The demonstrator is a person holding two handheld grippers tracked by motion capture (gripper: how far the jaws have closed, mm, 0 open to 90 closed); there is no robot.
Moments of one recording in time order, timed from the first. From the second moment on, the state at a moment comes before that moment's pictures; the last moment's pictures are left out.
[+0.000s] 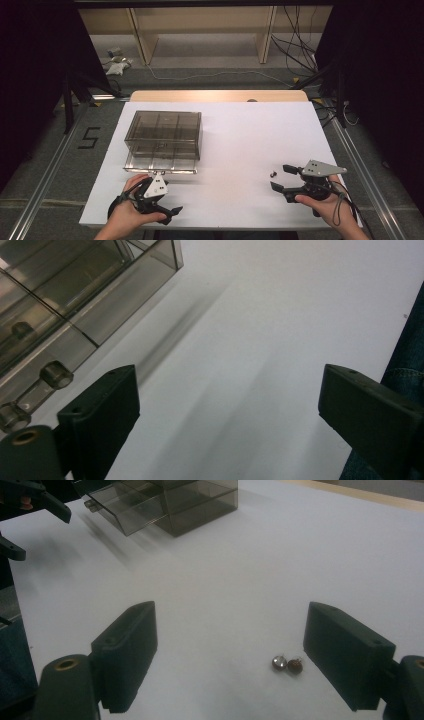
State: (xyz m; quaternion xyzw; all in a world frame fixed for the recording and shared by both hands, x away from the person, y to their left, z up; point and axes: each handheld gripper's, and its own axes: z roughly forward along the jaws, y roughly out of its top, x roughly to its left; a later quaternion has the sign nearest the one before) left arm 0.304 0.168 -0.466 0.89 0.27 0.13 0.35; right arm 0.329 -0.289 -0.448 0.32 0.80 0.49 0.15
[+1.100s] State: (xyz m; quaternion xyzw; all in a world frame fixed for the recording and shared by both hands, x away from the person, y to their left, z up) left arm 0.306 0.168 -0.469 0.89 0.27 0.13 0.35; right arm 0.376 -0.285 -0.474 0.39 0.82 0.39 0.15
